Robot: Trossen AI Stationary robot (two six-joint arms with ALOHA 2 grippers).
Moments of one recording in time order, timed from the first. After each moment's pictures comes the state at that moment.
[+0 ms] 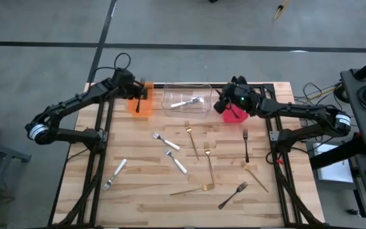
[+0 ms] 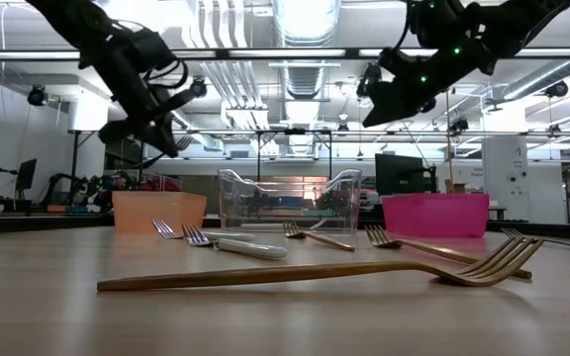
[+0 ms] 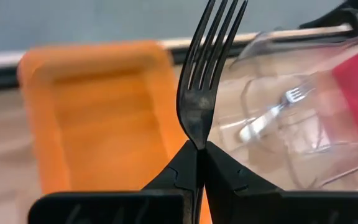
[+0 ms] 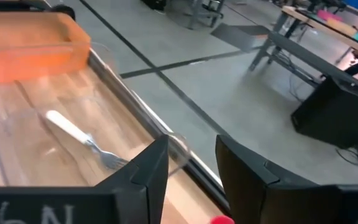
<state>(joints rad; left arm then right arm) 0.84 1.19 0.82 -0.45 0.02 -0.53 -0.45 1.23 0.71 0.16 0.38 -0.16</state>
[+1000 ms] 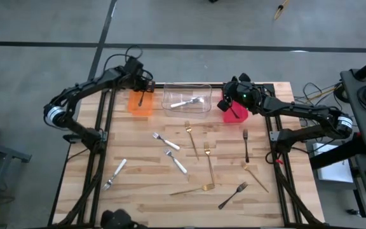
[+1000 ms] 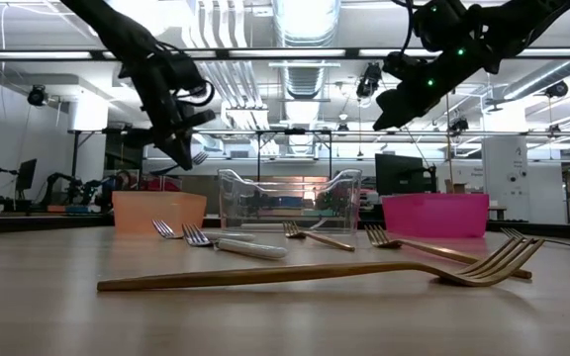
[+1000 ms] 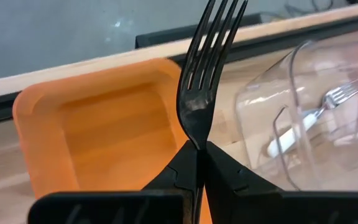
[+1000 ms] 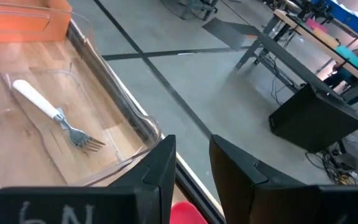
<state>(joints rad) 0.88 1.50 1.09 -0.59 0.02 -0.42 -0.50 1.19 0.71 0.10 0.38 -0.30</state>
